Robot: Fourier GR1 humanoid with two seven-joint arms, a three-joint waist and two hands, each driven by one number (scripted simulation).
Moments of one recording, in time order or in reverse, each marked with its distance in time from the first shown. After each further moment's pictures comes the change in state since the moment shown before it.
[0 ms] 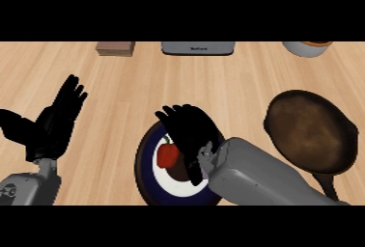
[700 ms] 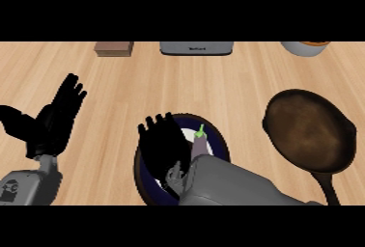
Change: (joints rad) left arm -0.019 -0.024 0.039 0.035 -0.023 -0.029 0.000; right arm -0.032 0.141 0.076 0.021 0.144 0.135 0.114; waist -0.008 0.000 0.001
